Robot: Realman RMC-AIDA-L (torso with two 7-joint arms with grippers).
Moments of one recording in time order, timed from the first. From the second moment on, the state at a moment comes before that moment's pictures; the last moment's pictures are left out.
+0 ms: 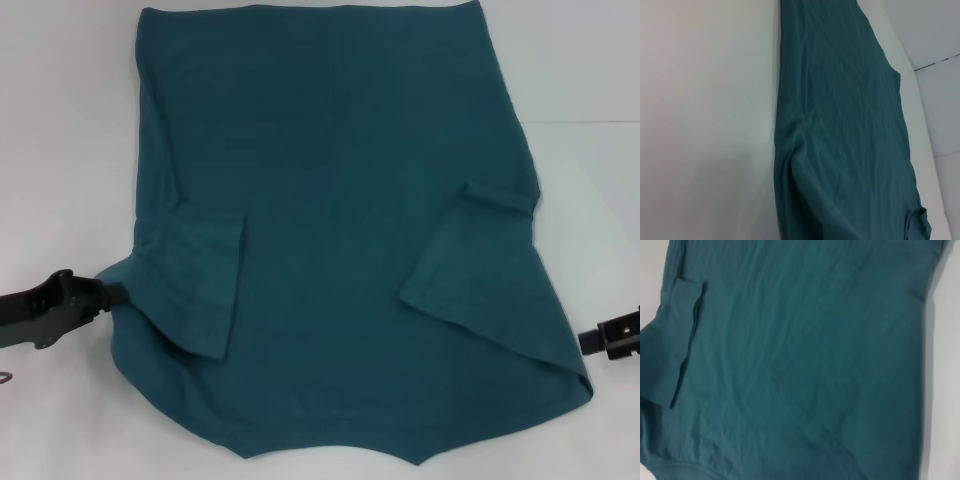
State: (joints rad) left arm -0.47 -2.06 0.36 0.70 2.28 1.44 -2.41; right arm 0.63 1.87 -0.67 -0.69 -2.50 -1.63 2.42
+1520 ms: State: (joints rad) left arm -0.46 -2.06 0.35 0.69 2.28 1.43 -2.41; right arm 0.67 1.92 -0.77 -0.69 -2.58 -1.57 2.41
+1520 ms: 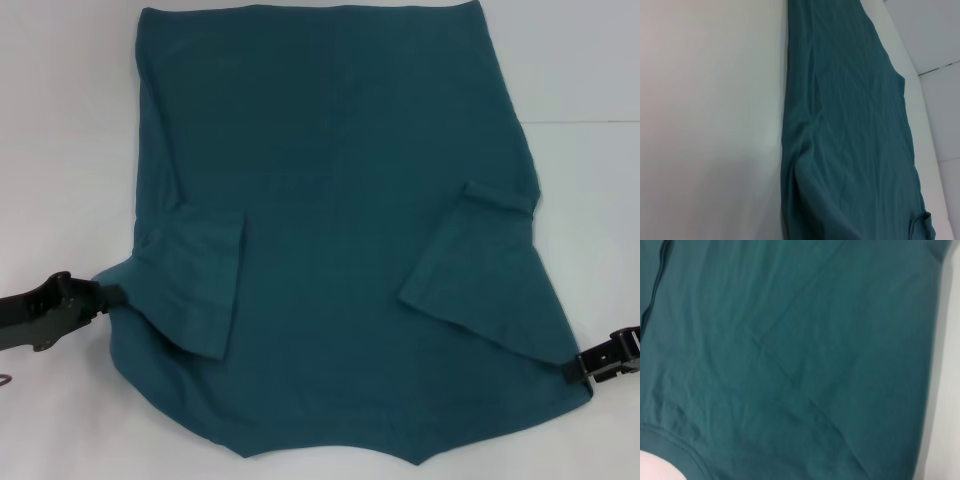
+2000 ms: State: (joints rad) left arm -0.46 -2.06 0.35 0.68 2.28 1.43 -2.41; right arm 0.67 1.93 -0.80 -0.69 -2.59 -1.55 2.41
